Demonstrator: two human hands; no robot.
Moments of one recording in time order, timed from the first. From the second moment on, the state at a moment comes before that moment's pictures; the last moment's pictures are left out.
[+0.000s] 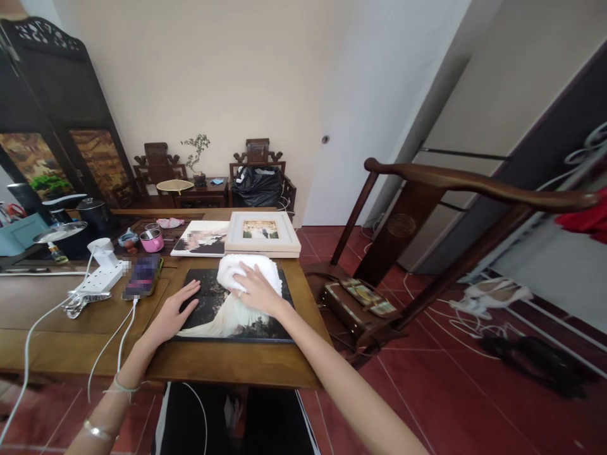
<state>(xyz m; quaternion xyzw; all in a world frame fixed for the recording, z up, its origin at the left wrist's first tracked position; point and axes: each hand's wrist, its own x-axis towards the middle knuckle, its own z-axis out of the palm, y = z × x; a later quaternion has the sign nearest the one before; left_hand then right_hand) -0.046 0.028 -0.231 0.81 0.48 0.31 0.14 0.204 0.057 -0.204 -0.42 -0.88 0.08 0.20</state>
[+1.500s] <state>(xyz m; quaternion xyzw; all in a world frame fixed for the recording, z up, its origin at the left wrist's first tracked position) -0.045 0.027 -0.232 0.80 0.48 0.33 0.14 0.197 -0.052 -0.201 -0.33 -0.93 0.10 0.15</state>
